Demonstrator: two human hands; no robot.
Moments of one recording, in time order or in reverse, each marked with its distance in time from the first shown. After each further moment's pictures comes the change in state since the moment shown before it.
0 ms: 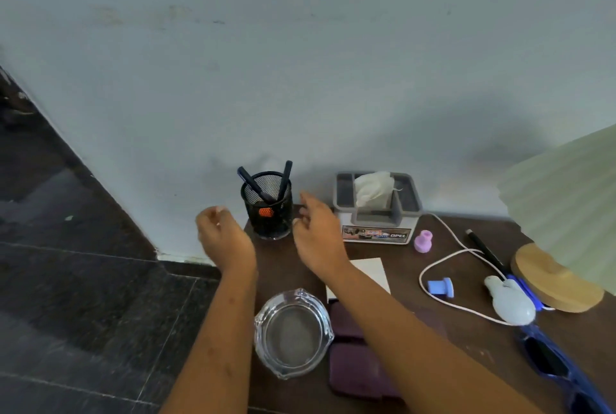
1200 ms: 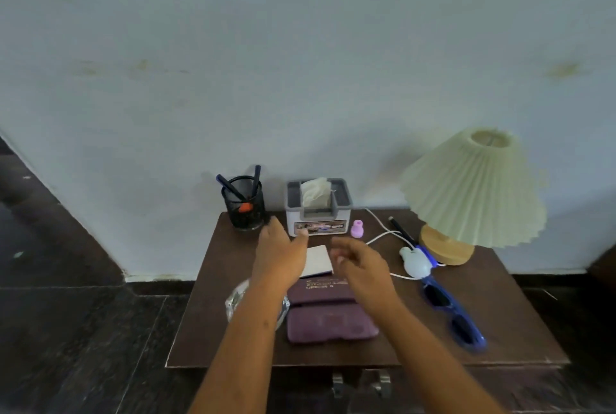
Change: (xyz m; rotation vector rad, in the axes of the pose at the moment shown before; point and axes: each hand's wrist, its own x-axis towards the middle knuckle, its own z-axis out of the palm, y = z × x) left_hand -0.138 0.074 -0.025 0.678 -0.896 0.148; right_hand -0.129 0.001 -0.120 0.003 0.119 0.264
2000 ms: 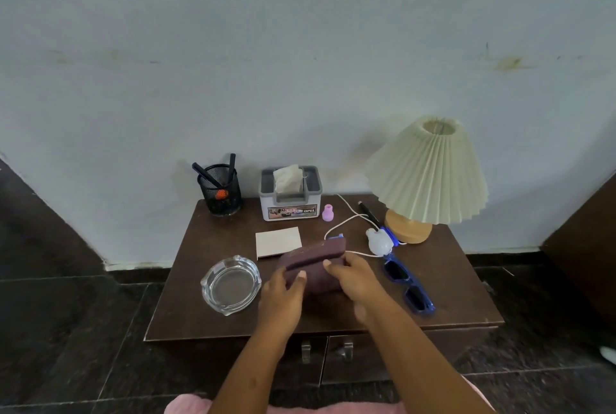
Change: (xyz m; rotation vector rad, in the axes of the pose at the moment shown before) left_hand -0.078 -0.034 0.061 -0.257 -0.134 -0.137; right_hand -0.029 0.023 -0.029 0.391 -0.035 0.469
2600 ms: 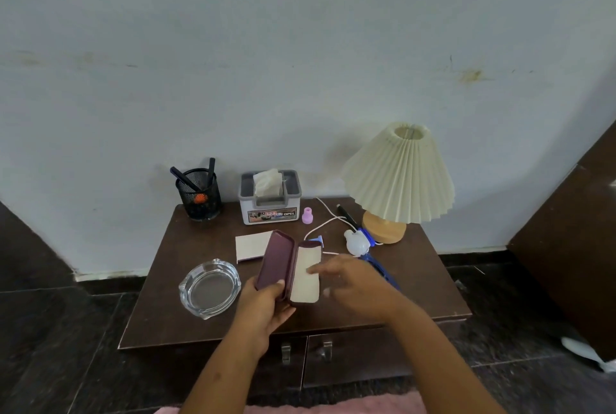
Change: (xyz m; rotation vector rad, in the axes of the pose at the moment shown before) left_hand -0.001 -0.002 0.000 -0.693 -0.110 -0.296; right_hand -0.034 -0.019 -0.049 -1.028 -0.245 -0.599
